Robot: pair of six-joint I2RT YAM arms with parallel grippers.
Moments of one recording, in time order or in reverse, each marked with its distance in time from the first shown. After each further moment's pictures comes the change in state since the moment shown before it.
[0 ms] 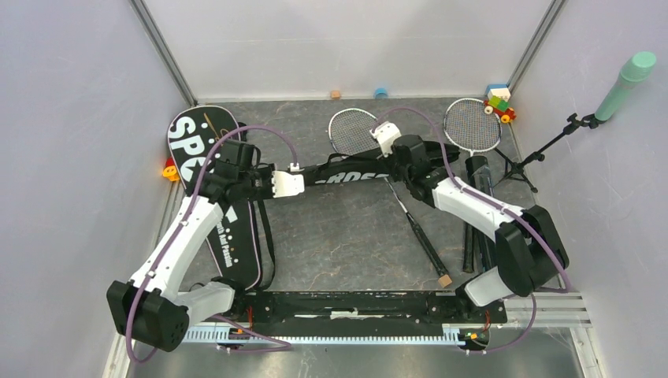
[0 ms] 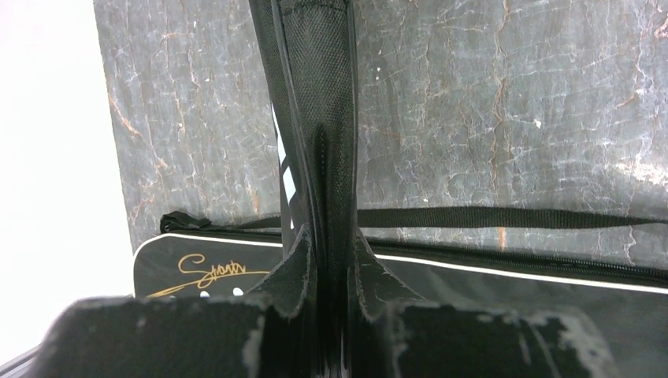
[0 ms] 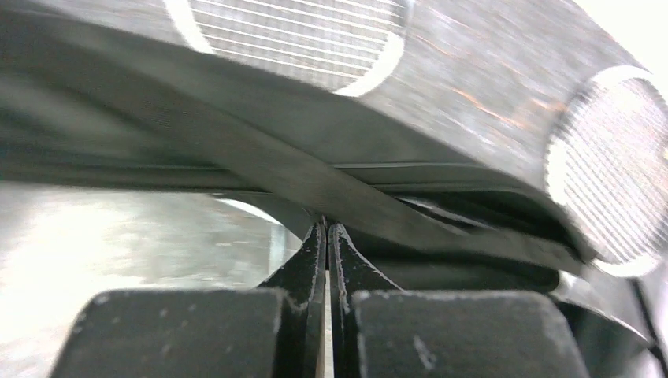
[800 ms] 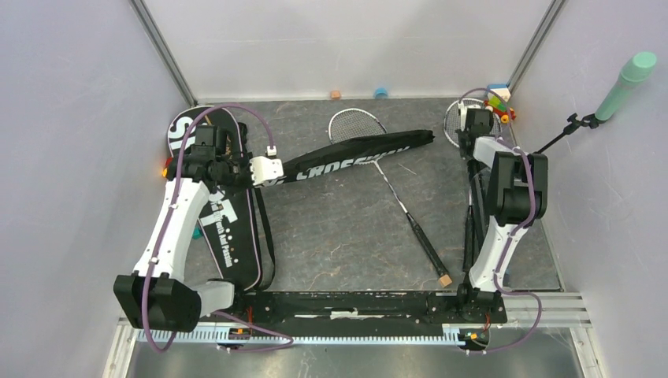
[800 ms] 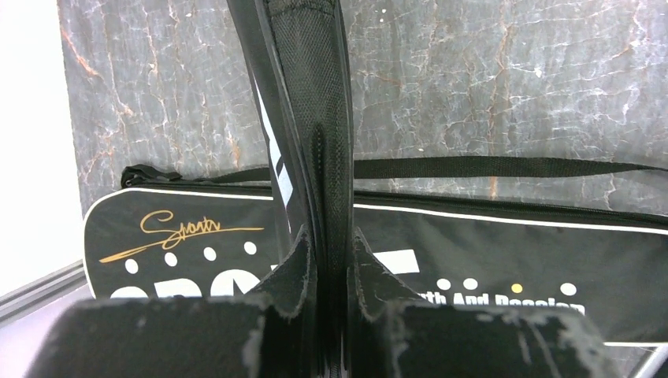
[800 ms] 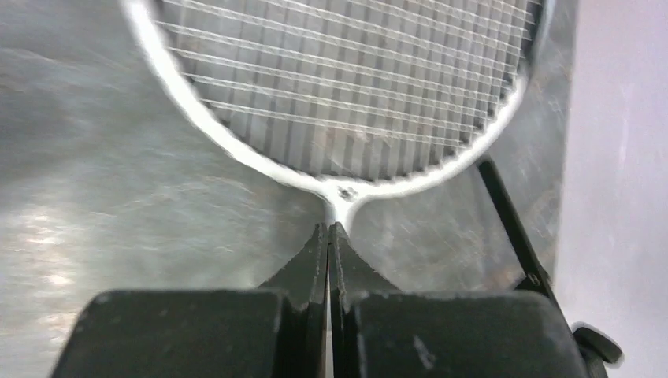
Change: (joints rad) left arm 0.229 0.085 0.161 -0.212 0.131 0.108; right arm -0.600 0.549 0.426 -0.101 0.060 -0.017
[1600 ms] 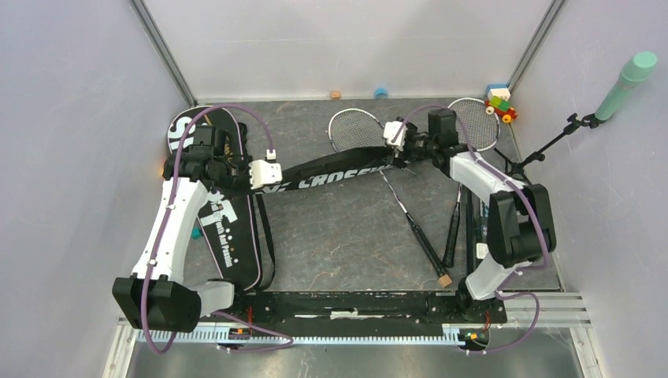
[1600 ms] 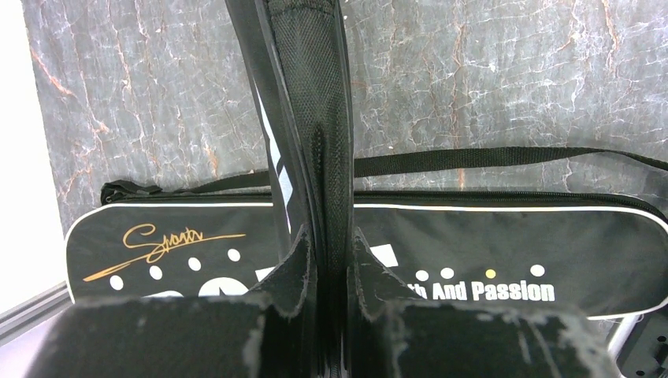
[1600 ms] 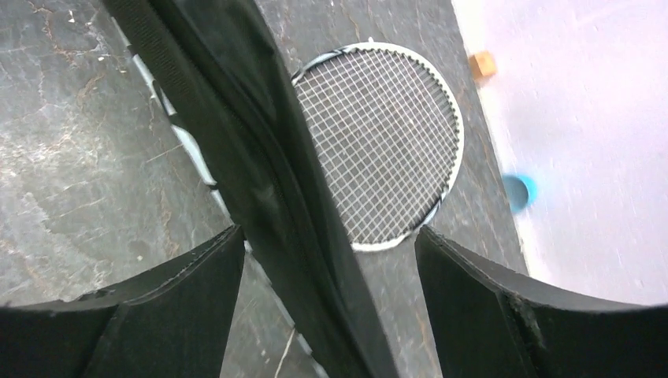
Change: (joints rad) left arm 0.002 0.000 0.045 -0.124 0.046 0.051; right arm 0.268 -0.406 -0.296 0.117 -0.938 -0.712
